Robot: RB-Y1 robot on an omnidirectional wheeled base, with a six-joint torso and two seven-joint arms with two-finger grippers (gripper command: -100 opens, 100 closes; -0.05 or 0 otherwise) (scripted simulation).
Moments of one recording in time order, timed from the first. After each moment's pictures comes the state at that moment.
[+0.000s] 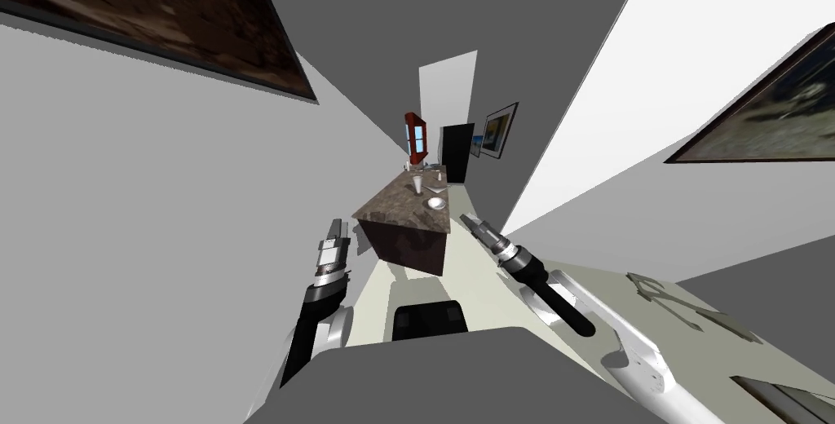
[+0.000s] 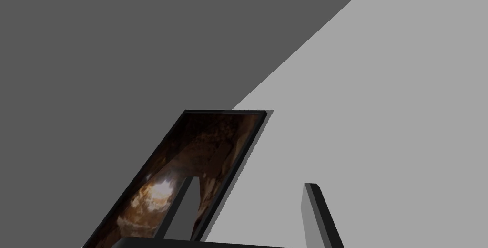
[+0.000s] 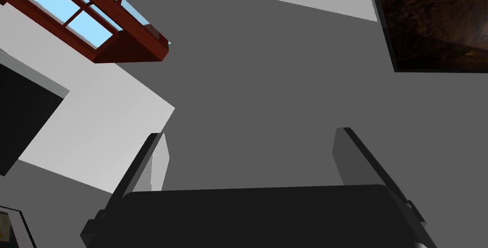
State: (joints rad) left arm 0.55 0.03 0.01 -2.20 -0.06 -0.52 -0.16; right arm 0.48 -0.58 0.03 -2.18 0.36 -0.41 0.04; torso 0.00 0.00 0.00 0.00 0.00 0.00
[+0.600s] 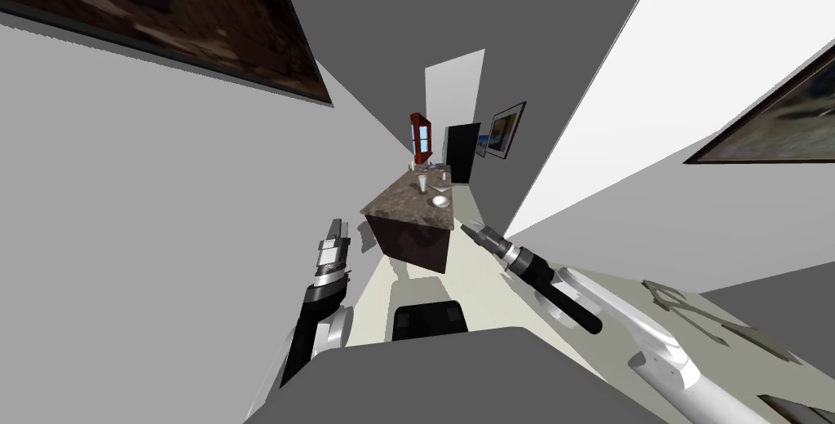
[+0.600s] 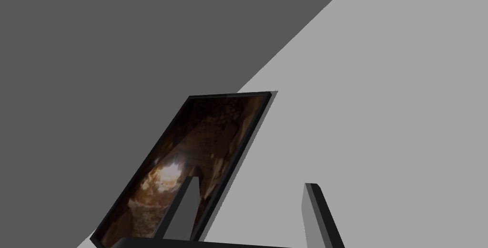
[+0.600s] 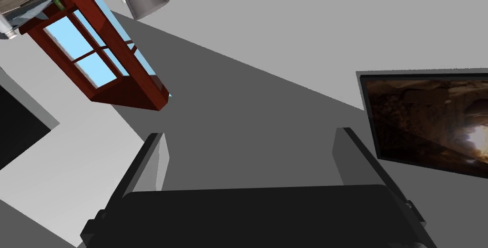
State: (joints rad) left arm 0.55 0.03 0.01 -2.20 -0.06 -0.52 -0.16; right arm 0.50 -0.75 0.03 -2.11 0.49 -0.37 0.02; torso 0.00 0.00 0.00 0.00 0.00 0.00
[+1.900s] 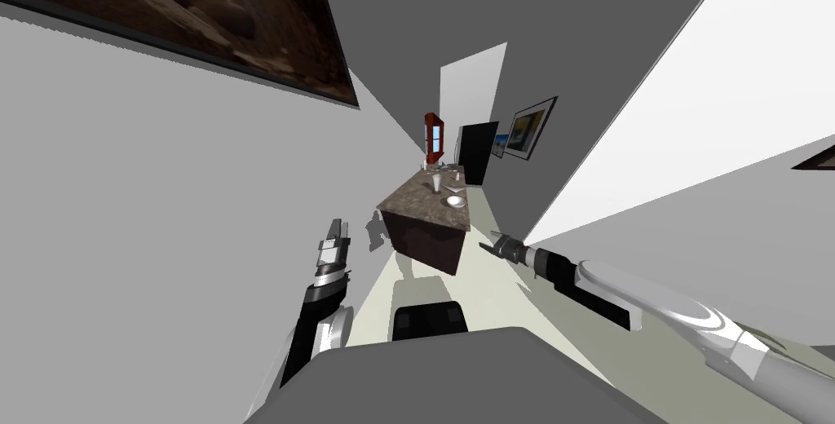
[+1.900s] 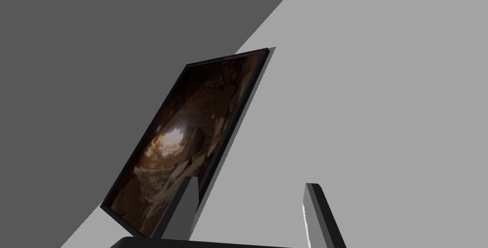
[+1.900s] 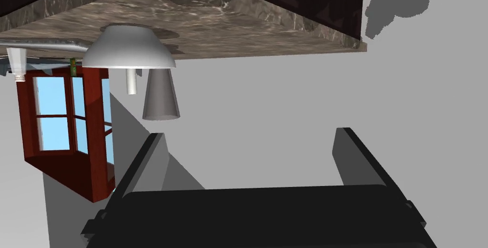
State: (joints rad) left arm 0.55 0.03 0.01 -2.20 -0.06 -0.52 -0.16; right arm 0.56 -1.13 0.04 -1.95 0.74 -0.26 -0.03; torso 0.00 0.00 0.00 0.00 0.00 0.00
